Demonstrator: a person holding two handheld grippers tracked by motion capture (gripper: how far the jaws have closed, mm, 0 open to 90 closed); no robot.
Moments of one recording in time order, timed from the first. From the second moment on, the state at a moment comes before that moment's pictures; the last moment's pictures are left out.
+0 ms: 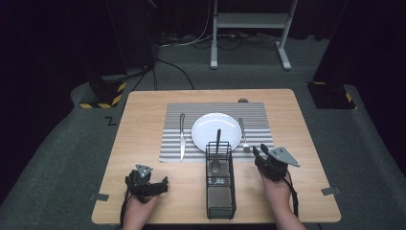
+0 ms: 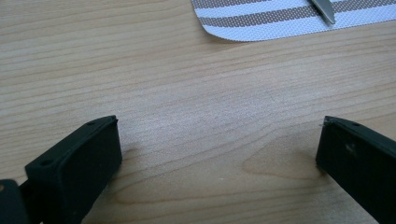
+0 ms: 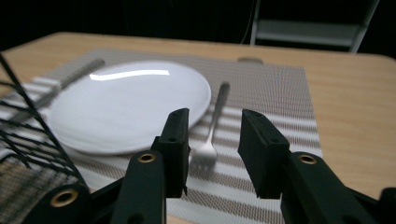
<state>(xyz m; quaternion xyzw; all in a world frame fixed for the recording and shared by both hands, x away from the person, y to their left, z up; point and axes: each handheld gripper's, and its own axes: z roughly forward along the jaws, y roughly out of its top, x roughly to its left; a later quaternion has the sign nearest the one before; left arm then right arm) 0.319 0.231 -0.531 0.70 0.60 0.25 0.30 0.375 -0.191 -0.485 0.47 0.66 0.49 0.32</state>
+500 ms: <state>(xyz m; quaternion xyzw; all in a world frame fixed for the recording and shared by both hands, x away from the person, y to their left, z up) 0.319 0.231 -0.531 0.70 0.60 0.25 0.30 0.347 -0.156 -0.423 0.40 0.62 0.60 0.32</state>
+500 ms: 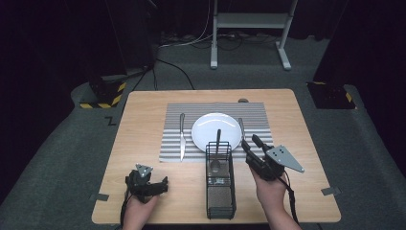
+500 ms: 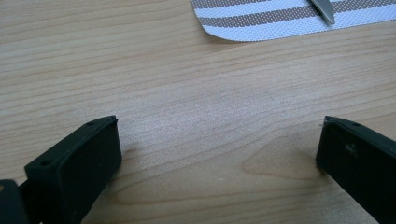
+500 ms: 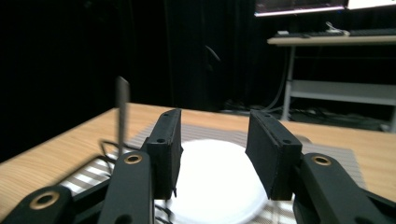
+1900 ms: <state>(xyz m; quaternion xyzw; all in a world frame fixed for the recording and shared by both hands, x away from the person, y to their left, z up) 0.319 0.232 -0.531 0.71 0.60 0.24 0.30 0.374 -0.091 -0.411 0.31 0.68 0.61 0.26</state>
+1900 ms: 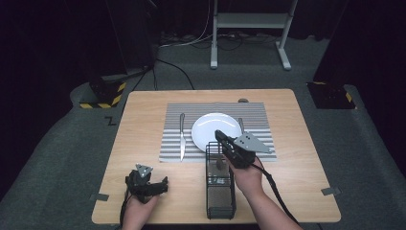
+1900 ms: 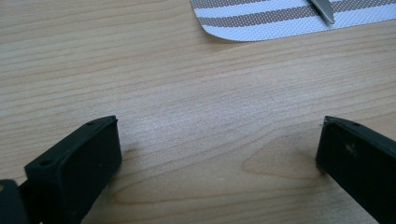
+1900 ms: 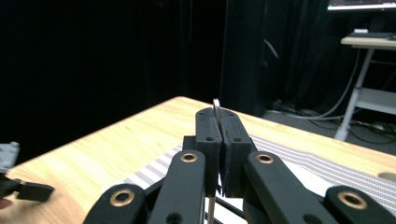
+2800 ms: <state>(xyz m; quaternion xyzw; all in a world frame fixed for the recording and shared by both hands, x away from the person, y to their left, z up) 0.319 0.232 -0.531 0.71 0.60 0.24 0.30 0.327 -0.150 -0.323 0.30 0.58 0.68 0.34</state>
